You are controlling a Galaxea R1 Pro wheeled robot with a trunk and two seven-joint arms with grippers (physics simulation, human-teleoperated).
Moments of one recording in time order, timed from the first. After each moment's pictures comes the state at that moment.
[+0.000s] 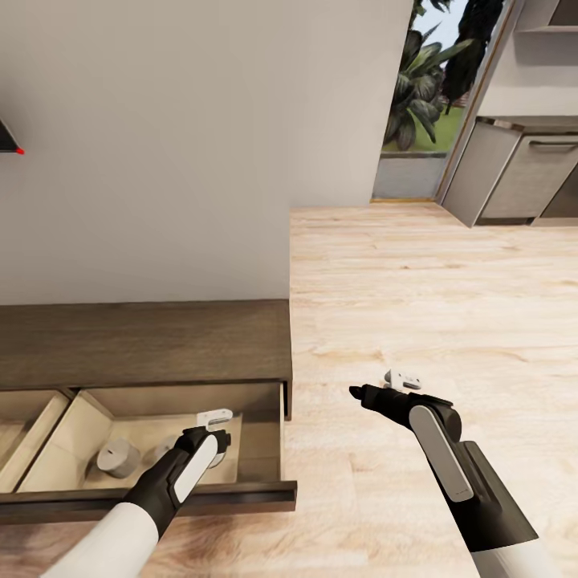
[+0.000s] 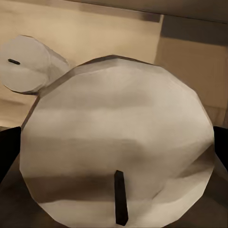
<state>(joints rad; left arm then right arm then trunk) -0.62 -0.01 -0.33 -0.77 0.59 0.55 0.56 -0.49 -0.10 0.16 -1.46 -0.74 0.84 -0.43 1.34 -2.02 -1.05</state>
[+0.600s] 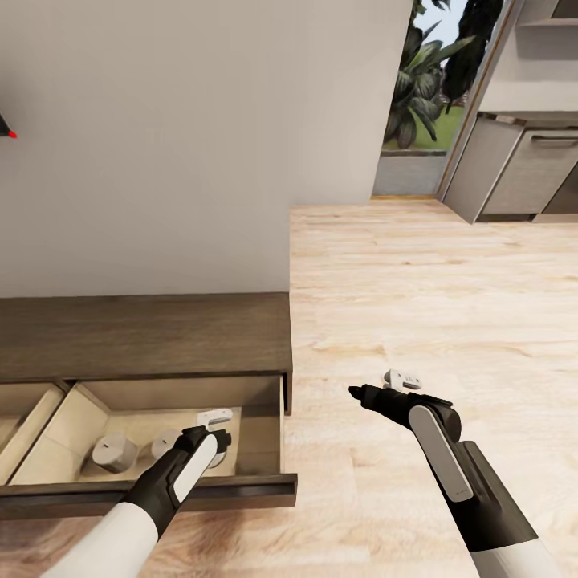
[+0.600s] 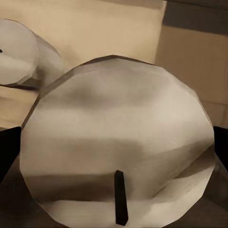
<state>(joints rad) -0.62 -0.01 -0.33 -0.78 0.60 0.55 0.56 -0.49 -0.09 0.16 -1.46 -0.74 0.84 -0.43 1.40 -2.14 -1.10</state>
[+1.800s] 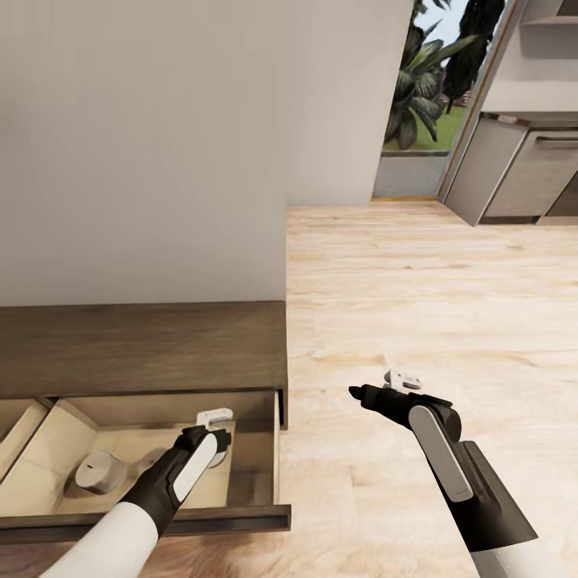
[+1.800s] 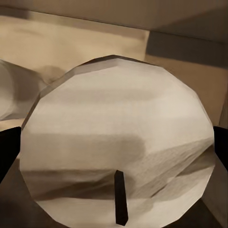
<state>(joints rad) -0.62 -0.01 -0.32 -0.78 0.60 0.56 0.56 -0.49 -0.09 0.16 -1.46 -0.74 0.84 -0.43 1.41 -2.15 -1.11</state>
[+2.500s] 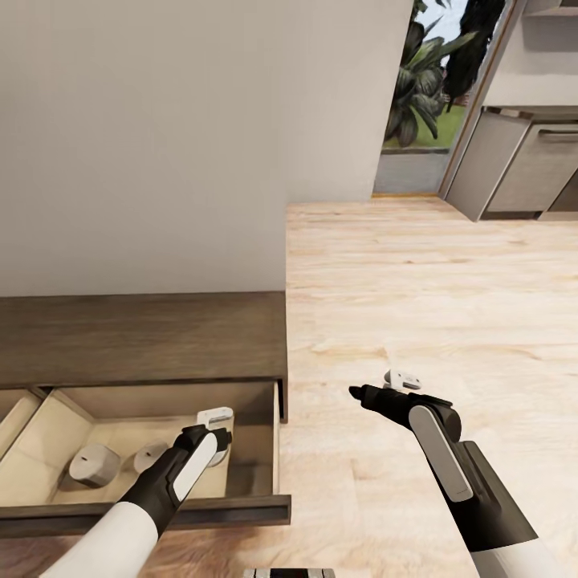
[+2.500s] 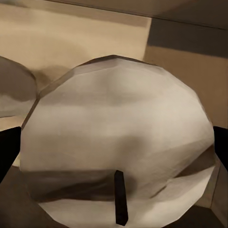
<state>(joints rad) -0.62 -0.01 -0.32 -0.79 0.60 0.56 0.55 -0.49 -0.09 0.16 -1.46 -0.74 0.84 -0.43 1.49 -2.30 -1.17</state>
